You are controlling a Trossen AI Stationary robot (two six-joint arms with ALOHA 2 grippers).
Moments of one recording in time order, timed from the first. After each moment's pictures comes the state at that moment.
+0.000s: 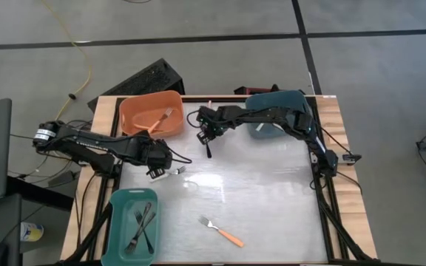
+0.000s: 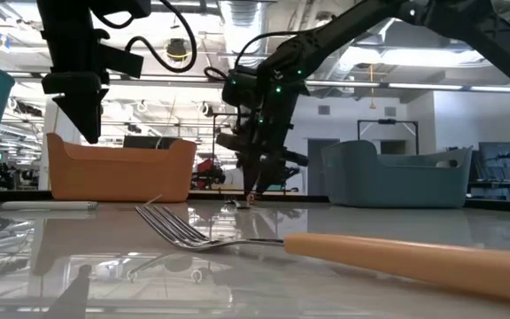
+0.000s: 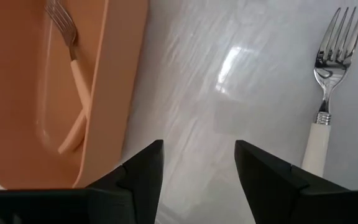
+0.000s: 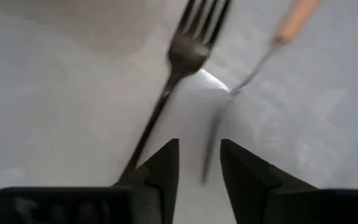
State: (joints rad) left arm -0.09 1.26 0.89 -1.04 -0.47 -0.47; right arm -0.32 2.23 1.76 -0.70 0.10 0.59
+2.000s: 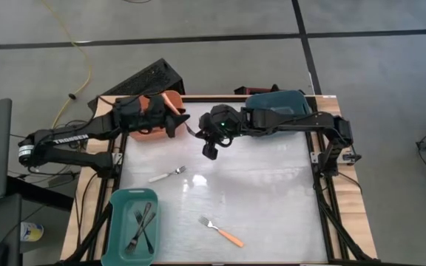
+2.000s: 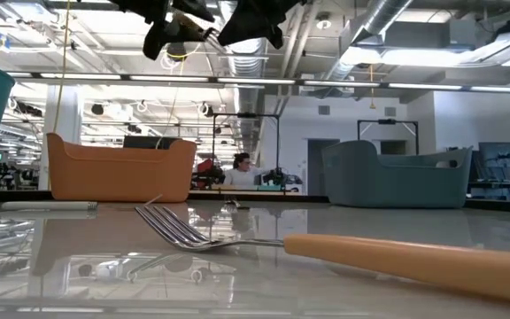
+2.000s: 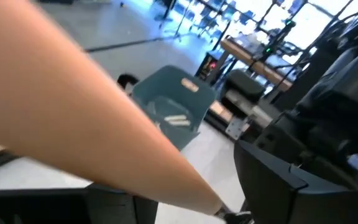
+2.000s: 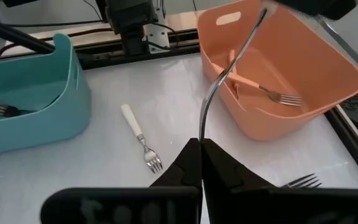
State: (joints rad) left arm 0.32 1.00 0.89 0.00 -0.09 -0.48; right arm -0.07 1.80 1.73 -0.52 0.06 0.10
